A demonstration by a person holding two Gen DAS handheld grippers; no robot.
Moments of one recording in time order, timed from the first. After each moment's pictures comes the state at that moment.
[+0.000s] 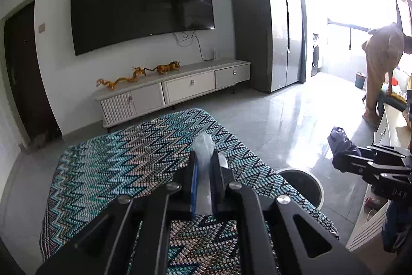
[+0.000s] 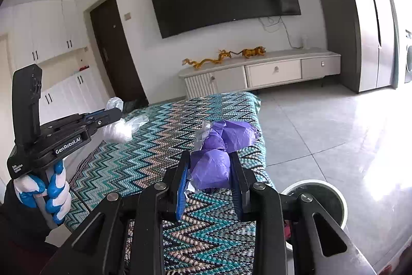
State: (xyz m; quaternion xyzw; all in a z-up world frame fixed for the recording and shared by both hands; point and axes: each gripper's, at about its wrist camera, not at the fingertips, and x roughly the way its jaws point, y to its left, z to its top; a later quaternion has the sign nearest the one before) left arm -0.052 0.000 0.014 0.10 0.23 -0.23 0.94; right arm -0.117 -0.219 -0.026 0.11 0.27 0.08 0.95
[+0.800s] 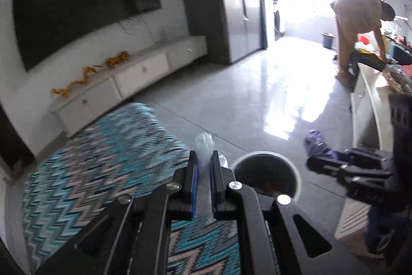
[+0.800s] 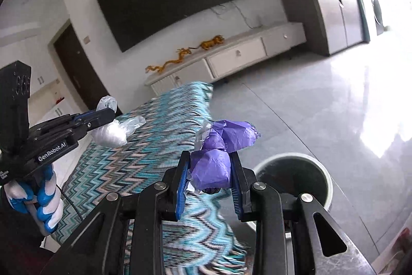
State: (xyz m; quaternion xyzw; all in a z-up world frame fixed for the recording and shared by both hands) left arm -0.025 -0.155 -0.026 0.18 0.29 -0.33 0.88; right arm -0.113 -0.325 -0.102 0.22 0.29 0.01 0.93
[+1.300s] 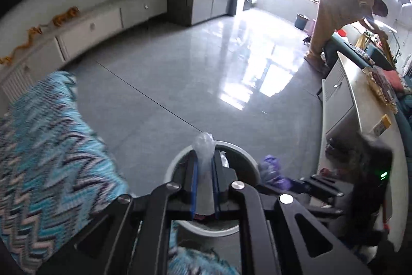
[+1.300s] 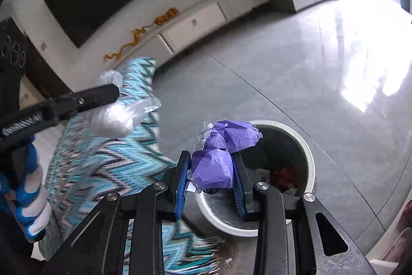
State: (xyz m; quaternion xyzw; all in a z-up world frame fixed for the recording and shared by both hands) left arm 0.049 -0.274 -0.108 0.14 0.42 -0.42 0.79; right arm -0.055 -0.391 -0.203 0.28 0.39 -0.07 0.88
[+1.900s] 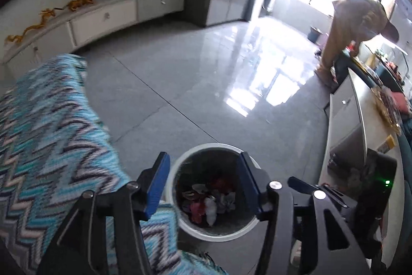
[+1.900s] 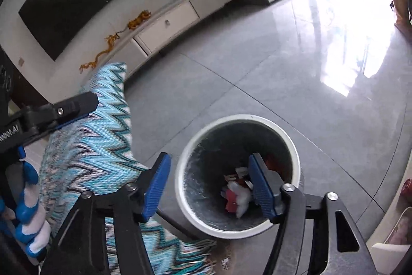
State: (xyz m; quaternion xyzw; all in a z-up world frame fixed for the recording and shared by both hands) left arm 0.062 -0.250 -0.106 0.10 0.42 -0.37 0.82; right arm -0.065 -0.392 -0.198 0.30 0.38 -0.12 0.87
